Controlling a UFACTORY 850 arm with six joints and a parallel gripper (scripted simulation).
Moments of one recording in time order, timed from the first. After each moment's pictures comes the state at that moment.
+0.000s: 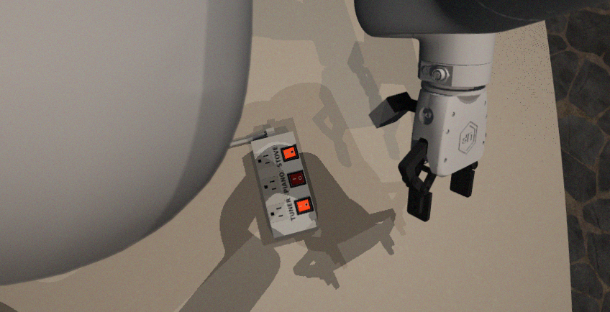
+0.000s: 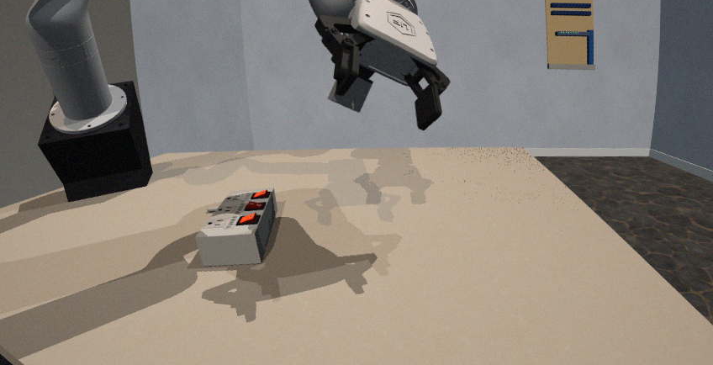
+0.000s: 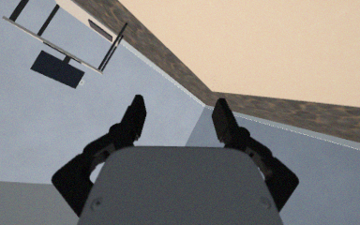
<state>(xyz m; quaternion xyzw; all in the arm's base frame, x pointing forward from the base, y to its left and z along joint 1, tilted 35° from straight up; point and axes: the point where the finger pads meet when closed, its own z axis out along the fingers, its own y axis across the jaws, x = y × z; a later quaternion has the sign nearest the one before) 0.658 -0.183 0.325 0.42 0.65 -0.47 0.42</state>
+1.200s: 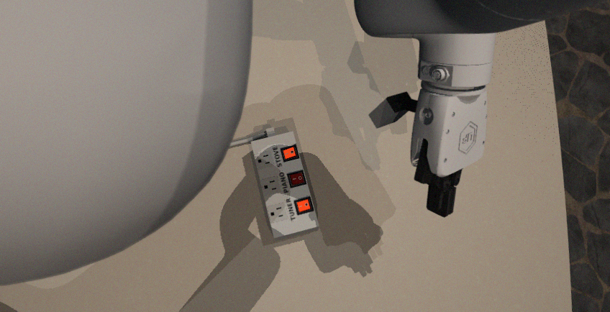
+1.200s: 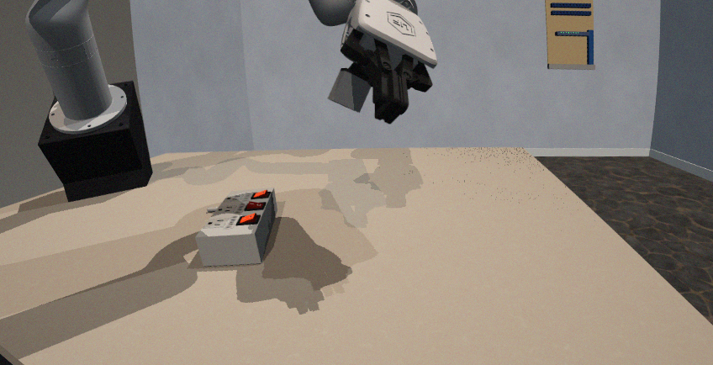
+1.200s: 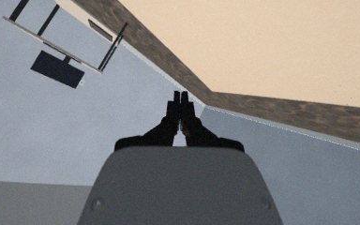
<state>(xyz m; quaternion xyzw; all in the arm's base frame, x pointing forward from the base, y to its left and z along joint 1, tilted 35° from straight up) 0.658 -0.183 0.325 0.42 0.65 -0.47 0.42</state>
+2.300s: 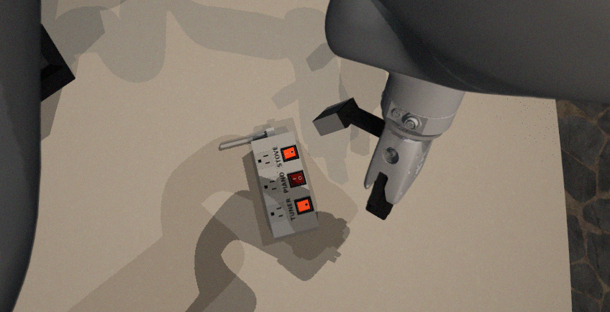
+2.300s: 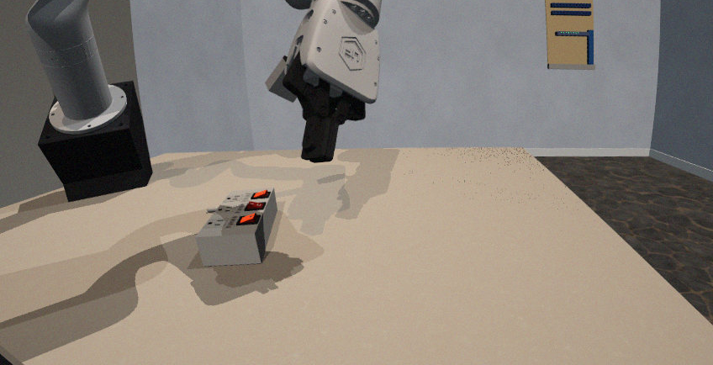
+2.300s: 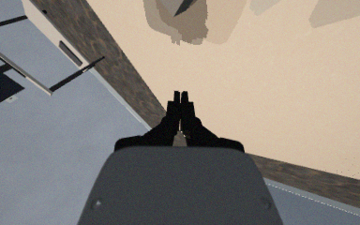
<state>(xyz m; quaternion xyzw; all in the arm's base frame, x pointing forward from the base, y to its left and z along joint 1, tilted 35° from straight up) 0.604 -0.202 0.265 0.35 0.81 -0.41 0.24</state>
